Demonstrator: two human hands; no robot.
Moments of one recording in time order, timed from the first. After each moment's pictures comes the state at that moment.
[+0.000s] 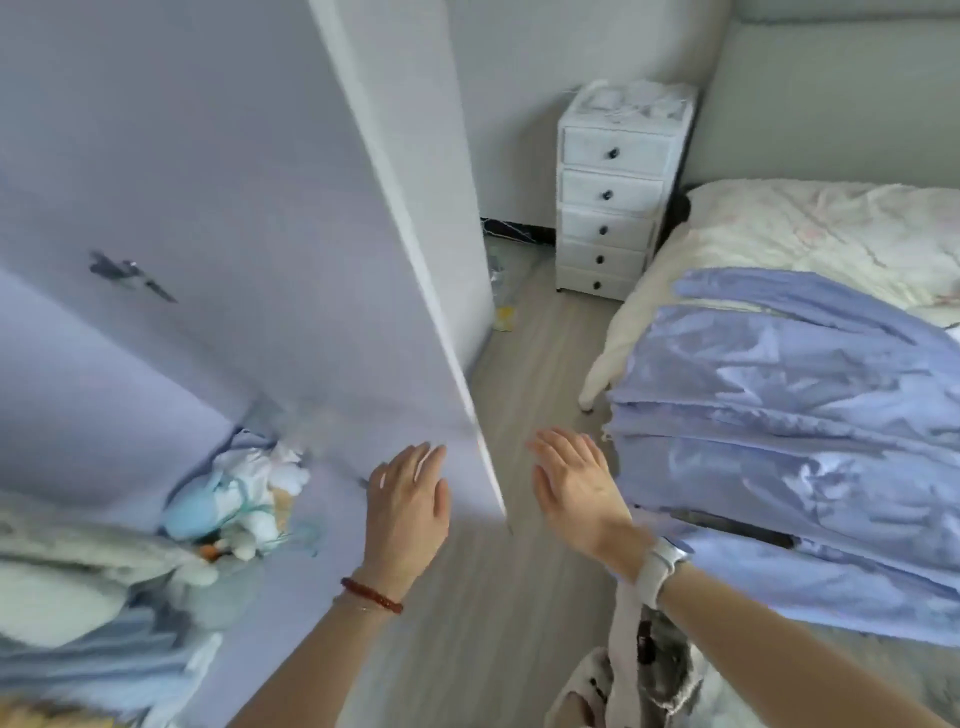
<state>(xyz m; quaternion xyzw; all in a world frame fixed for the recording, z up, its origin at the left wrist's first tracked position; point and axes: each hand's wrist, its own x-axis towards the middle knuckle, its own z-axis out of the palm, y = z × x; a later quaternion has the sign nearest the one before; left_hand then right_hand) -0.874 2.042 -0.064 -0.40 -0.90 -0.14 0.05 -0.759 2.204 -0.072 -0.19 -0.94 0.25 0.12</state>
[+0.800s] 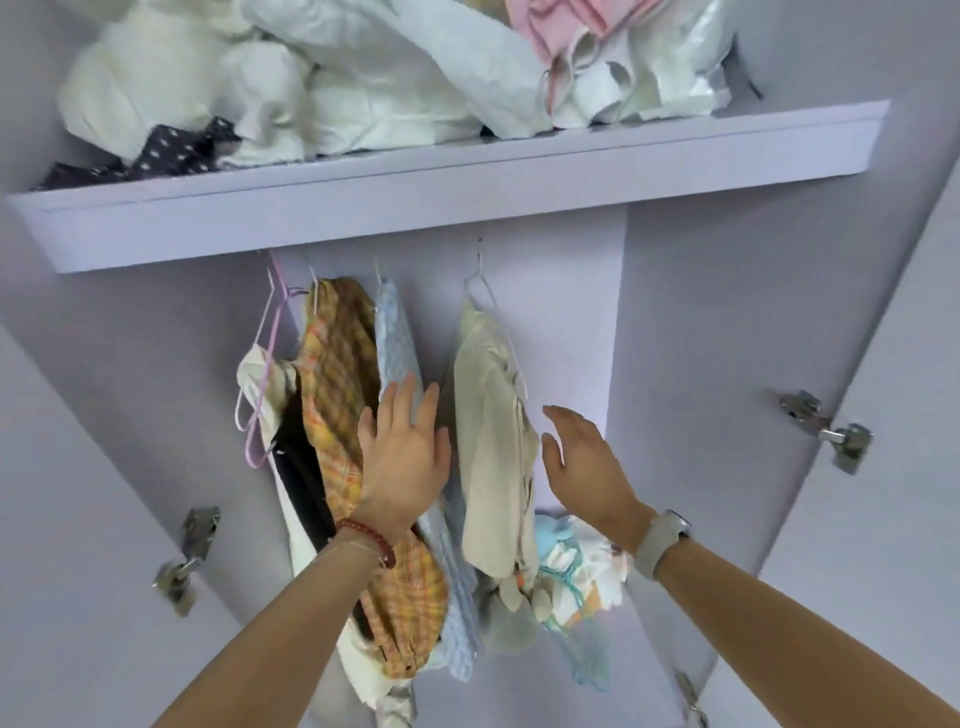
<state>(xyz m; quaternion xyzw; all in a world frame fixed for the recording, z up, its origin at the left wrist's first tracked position) -1.013 1.565 0.104 0.11 -0.96 -0.04 0.24 -1.076 1.756 0.081 0.26 -0.90 0.32 0.13</state>
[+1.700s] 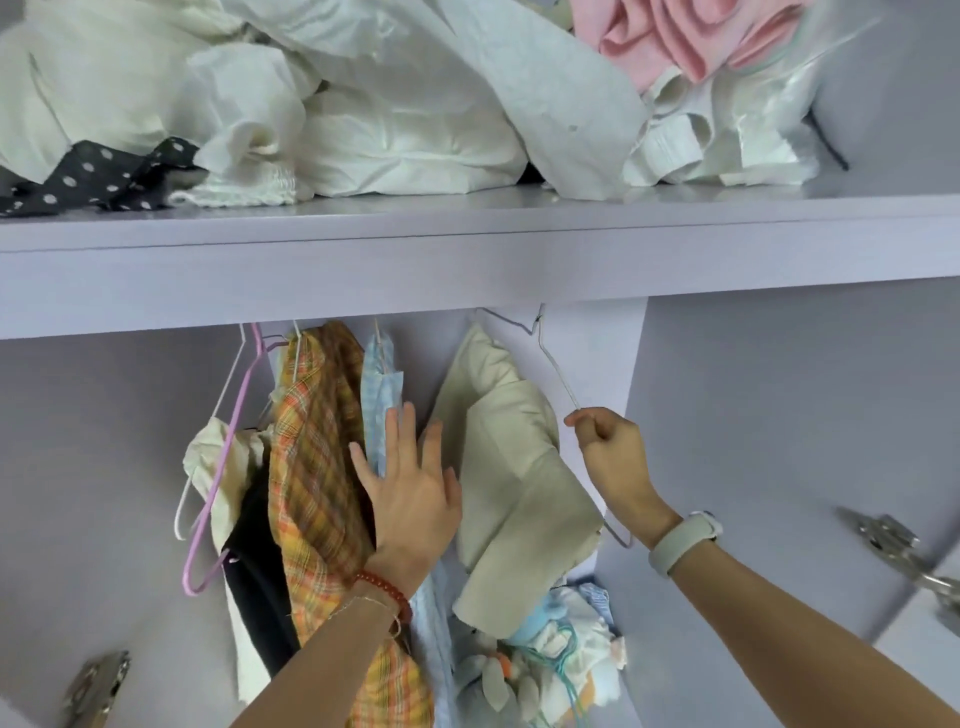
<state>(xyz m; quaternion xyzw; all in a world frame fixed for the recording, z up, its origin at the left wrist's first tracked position) -1.123 1.526 0.099 0.14 -0.95 -0.07 0.27 -1.212 1.702 0.133 0.11 -0.78 0.60 0.12</state>
